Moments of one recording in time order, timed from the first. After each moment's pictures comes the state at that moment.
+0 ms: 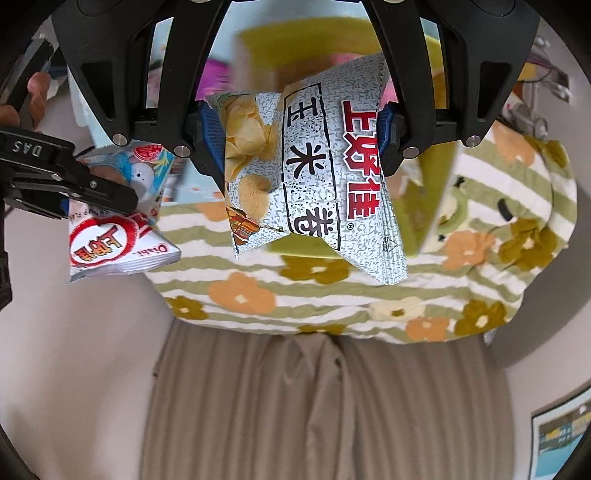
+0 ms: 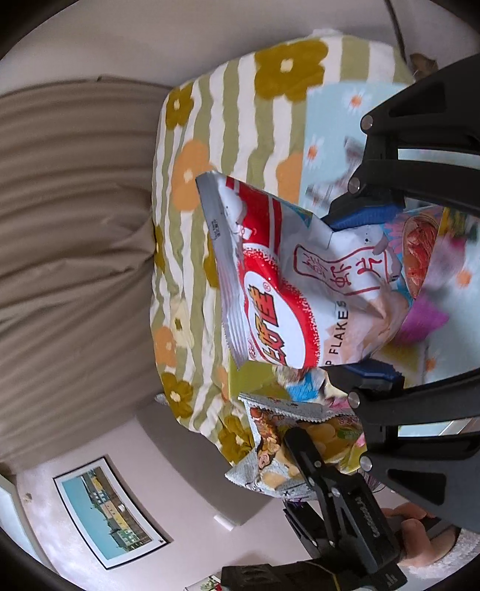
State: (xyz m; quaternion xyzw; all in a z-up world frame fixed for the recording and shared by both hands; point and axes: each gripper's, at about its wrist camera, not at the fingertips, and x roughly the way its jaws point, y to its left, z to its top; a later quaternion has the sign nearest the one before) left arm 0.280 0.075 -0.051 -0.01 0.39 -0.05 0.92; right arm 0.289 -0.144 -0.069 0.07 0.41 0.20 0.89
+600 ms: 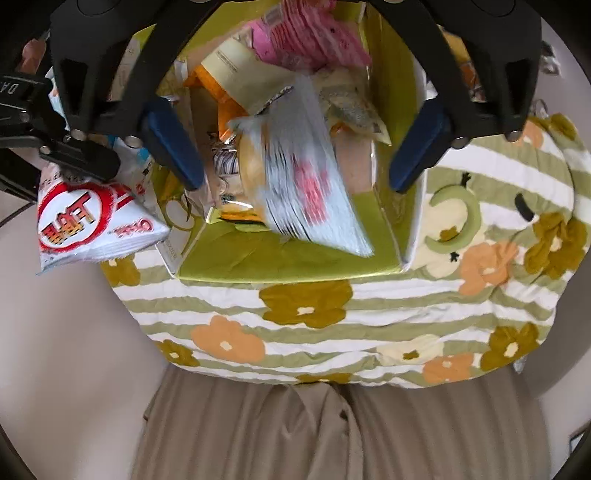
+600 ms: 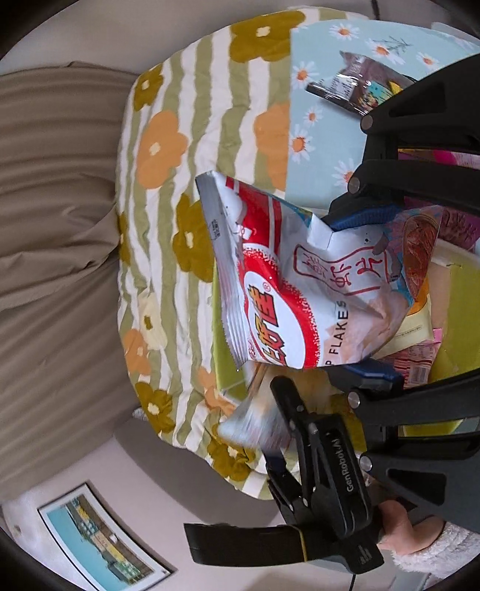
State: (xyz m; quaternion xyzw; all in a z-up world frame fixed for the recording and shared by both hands) left arm 0.402 0.164 -0.138 0.00 0.47 -0.11 0.88; right arm 0.351 -0.035 -0.118 0.09 0.48 0.15 0.86
